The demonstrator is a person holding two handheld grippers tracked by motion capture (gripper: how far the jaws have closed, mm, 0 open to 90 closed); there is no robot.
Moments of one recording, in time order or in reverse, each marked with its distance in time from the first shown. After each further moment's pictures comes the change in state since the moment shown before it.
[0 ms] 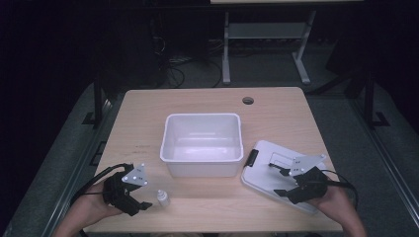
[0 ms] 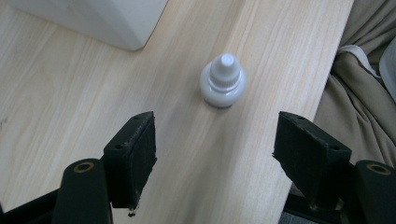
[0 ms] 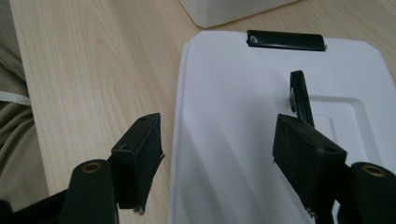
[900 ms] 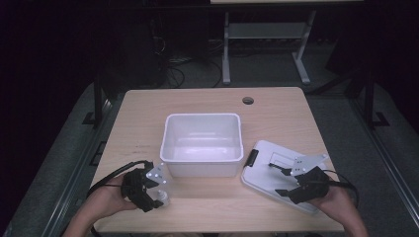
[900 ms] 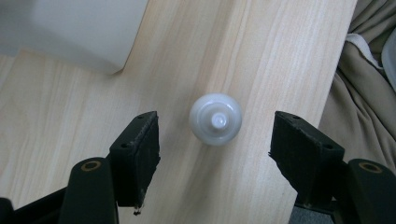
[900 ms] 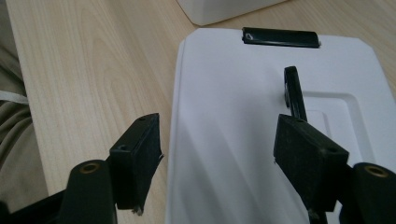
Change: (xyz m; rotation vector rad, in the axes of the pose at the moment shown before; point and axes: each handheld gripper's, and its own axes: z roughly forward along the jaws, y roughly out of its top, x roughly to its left) left arm 0.001 0.035 0.025 0.113 -0.048 0.062; right arm -0.001 -0.001 -0.003 0.002 -0.011 0.001
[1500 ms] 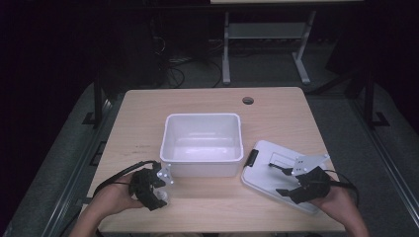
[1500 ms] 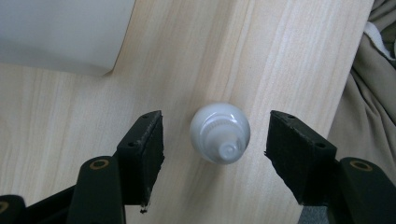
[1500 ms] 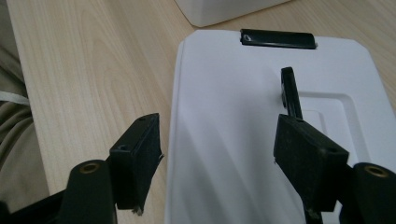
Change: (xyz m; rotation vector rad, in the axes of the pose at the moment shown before) left arm 0.004 0.011 0.016 0.072 -0.022 0.003; right arm 0.000 0.000 -0.003 -0.006 -0.006 0.002
